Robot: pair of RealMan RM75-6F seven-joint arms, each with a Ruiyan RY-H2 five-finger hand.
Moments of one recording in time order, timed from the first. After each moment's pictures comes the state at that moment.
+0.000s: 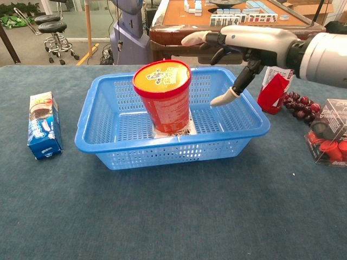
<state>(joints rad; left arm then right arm) -0.11 -1.08 -0.08 -1.78 1.38 1.49 0.25 0.78 -1.39 0.25 -1.57 -1.40 0.82 0.15</state>
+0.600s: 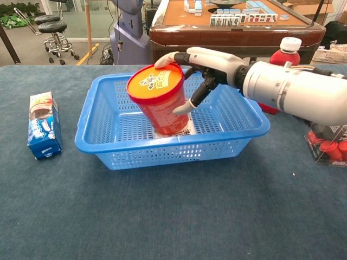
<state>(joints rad) -0.11 -1.08 -0.09 -1.78 1.38 1.49 0.25 0.90 -1.67 0.27 -1.26 -1.38 0.82 0.29</state>
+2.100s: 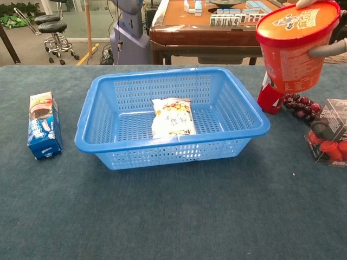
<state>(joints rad) -0.12 -1.09 -0.07 -1.80 1.42 1.49 0.28 0.53 -1.26 0.18 -1.43 -1.46 1.23 0.50</state>
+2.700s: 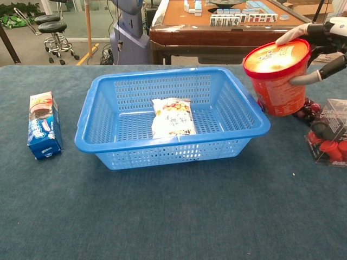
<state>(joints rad) -0.12 -1.09 -0.07 -1.80 1.41 1.48 0.28 0.60 -1.39 0.14 -1.18 -1.50 1.10 0.71</state>
